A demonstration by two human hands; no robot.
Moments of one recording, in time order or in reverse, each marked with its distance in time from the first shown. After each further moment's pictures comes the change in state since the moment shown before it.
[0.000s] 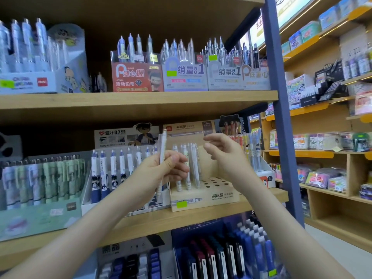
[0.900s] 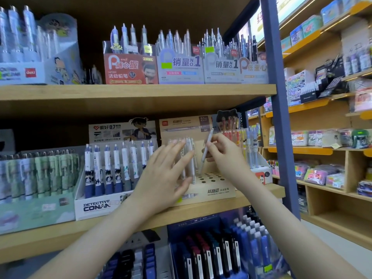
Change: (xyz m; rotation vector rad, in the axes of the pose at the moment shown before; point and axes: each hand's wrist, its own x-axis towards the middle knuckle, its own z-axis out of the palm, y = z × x) left_hand 0.016 -0.057 0.004 1.557 0.200 0.667; right_hand 0.005 0.025 -0.004 -0.148 -0.018 0.002
